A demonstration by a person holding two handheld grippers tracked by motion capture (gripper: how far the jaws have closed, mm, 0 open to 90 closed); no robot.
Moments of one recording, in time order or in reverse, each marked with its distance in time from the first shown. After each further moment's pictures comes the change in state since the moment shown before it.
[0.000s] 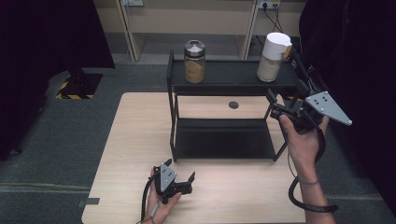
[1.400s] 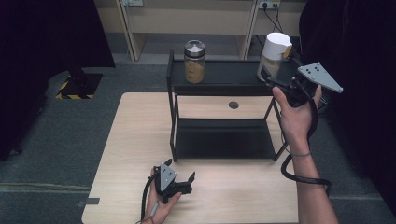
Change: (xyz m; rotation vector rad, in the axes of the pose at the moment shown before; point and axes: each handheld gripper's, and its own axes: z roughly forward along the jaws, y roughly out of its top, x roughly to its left) left arm 0.001 0.001 0.000 0.003 -0.005 -0.005; right arm 0.002 0.037 0.054 0.040 -0.036 0.027
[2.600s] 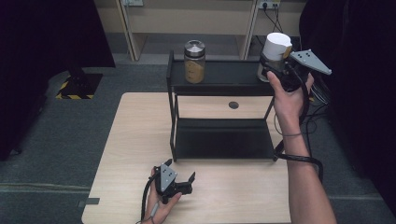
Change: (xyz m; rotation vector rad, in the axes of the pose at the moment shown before) left arm -0.001 0.000 0.000 0.001 0.000 0.008; right arm -0.003 0.012 0.045 0.074 -0.046 0.054
